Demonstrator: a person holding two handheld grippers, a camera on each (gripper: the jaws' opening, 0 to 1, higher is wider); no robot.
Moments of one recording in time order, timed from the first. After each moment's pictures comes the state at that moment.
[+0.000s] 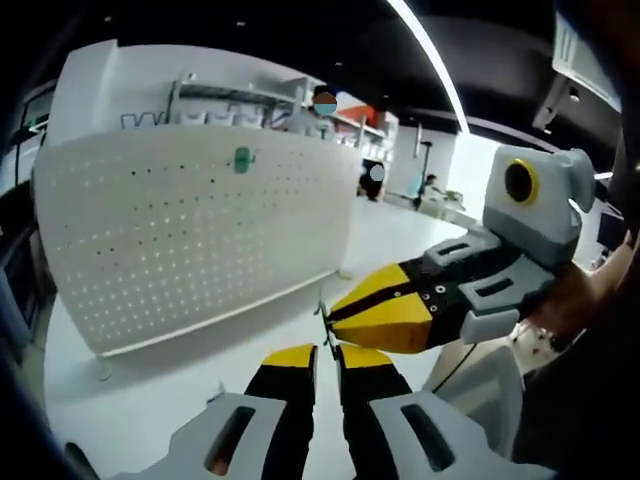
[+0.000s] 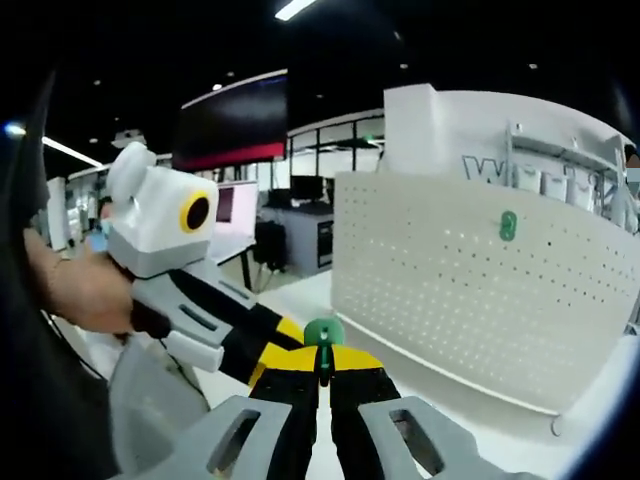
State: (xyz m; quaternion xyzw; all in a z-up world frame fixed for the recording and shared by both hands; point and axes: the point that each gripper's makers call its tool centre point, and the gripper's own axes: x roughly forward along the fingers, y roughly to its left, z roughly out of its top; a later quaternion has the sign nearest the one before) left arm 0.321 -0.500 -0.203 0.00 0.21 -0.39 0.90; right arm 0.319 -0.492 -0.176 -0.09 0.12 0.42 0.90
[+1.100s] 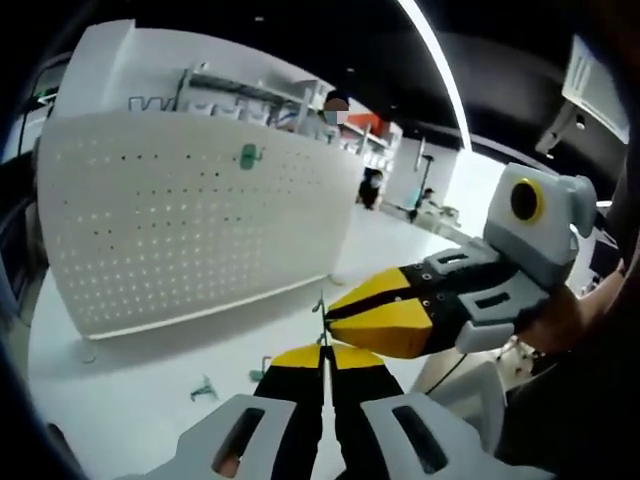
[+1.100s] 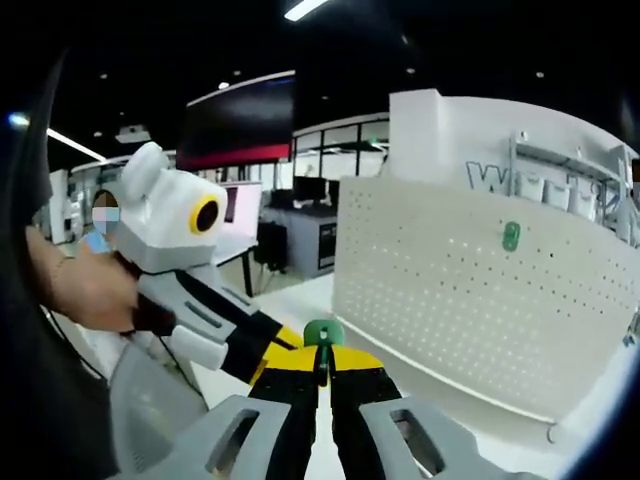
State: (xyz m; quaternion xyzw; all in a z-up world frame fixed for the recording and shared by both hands) left arm 0.319 -0.500 -0.199 -0.05 0.23 -0.39 0.89; right arm 0.318 -0.490 -0.170 -0.09 0.11 0.42 0.90
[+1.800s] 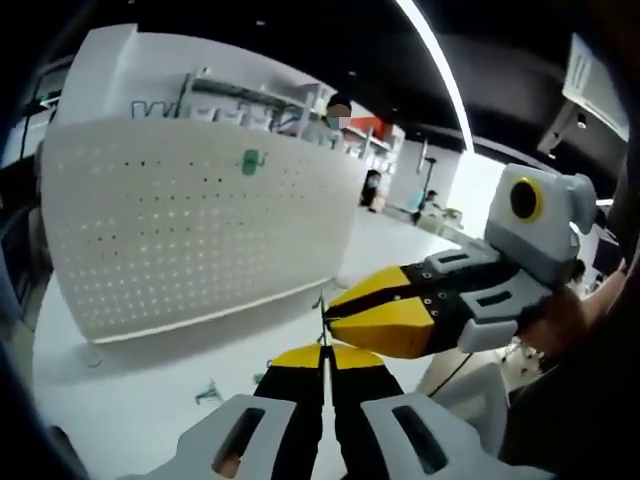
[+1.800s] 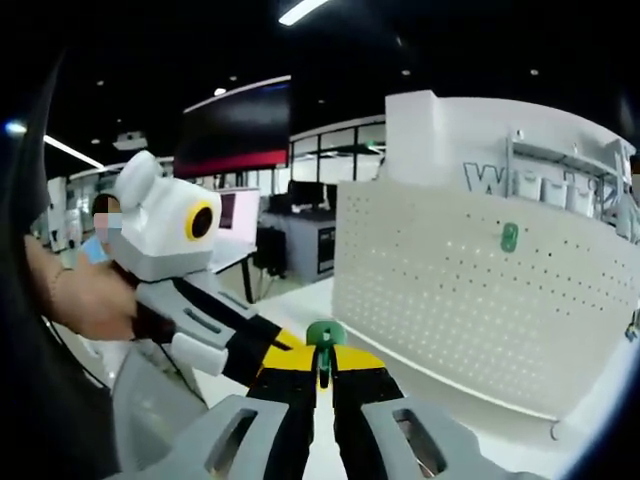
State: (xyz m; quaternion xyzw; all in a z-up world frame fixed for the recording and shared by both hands) left arm 0.319 -0.499 -0.195 -0.02 0.21 -0.38 0.90; right arm 0.318 -0.488 -0.166 -0.08 0.11 0.42 0.90
